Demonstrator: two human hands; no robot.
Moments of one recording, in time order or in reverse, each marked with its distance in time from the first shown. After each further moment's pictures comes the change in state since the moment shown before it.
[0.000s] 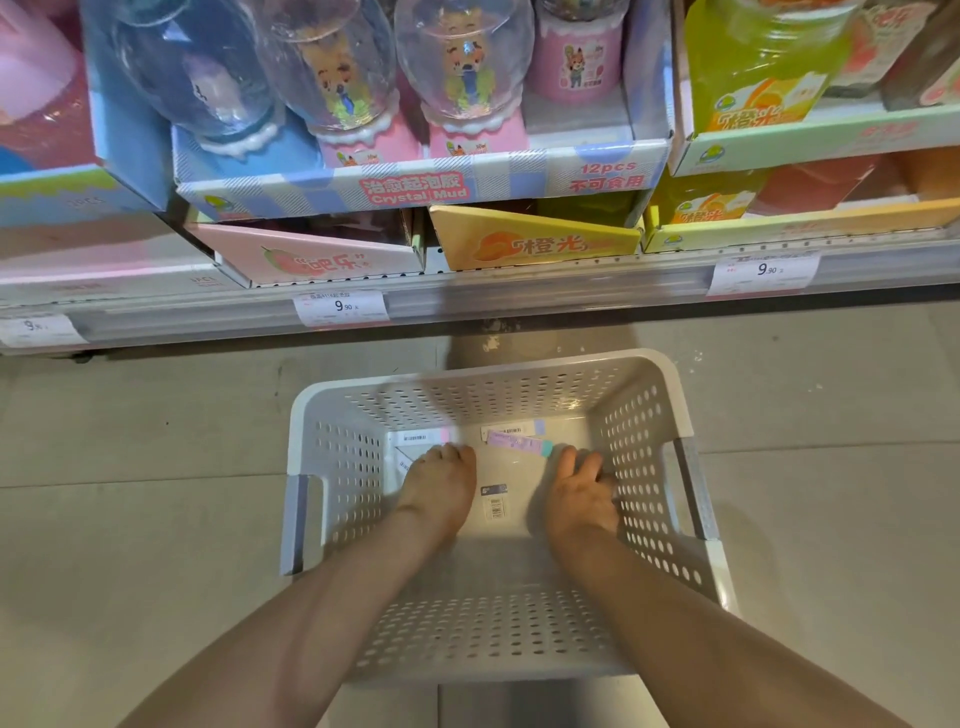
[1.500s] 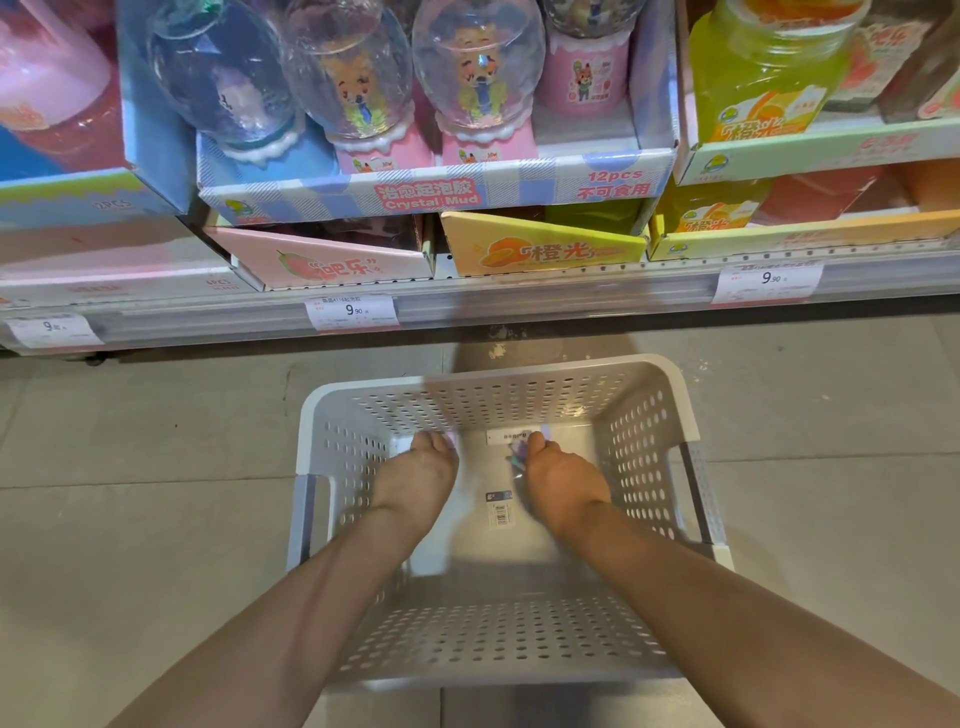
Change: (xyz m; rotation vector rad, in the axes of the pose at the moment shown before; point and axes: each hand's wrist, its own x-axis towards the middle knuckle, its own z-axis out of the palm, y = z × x) left_hand 0.006 -0.030 0.014 0.183 0.268 -0.078; right_hand 0.015 -0.008 -0.019 -0.092 0.106 -0.398
